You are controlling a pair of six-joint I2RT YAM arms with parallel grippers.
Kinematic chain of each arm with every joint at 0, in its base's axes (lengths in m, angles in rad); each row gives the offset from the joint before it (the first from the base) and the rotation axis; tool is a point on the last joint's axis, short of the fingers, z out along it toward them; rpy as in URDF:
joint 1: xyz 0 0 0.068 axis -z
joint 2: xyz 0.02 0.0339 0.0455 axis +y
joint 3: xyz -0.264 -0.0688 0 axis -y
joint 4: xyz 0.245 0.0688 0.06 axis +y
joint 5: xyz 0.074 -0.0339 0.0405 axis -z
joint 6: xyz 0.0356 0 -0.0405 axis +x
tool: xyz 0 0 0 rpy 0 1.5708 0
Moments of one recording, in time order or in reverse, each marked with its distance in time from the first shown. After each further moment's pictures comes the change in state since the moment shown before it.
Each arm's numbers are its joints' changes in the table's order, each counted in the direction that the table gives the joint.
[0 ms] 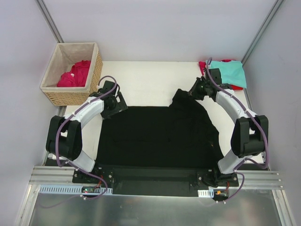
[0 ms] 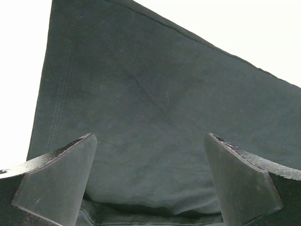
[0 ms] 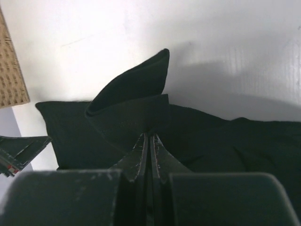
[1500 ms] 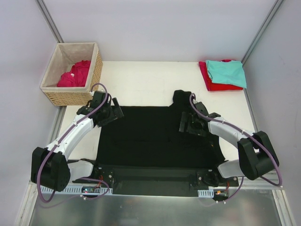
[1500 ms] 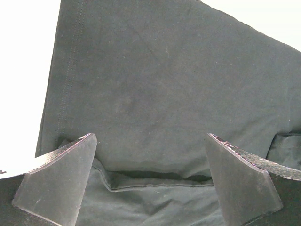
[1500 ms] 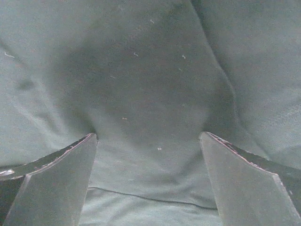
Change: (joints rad) left arm 0.001 -0.369 -0.217 -0.005 0.042 0.026; right arm -0.272 -0.247 -0.545 0.034 0.337 -0.027
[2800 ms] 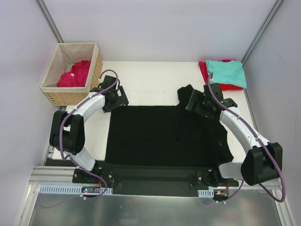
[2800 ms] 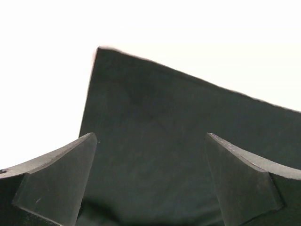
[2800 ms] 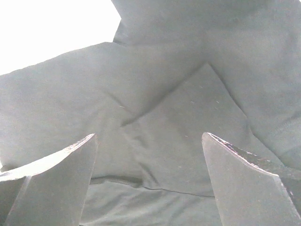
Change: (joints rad) left arm -0.016 0.417 0.303 -0.045 -0.061 0.043; right arm 0.171 -0.072 0.282 0.153 -0.018 -0.006
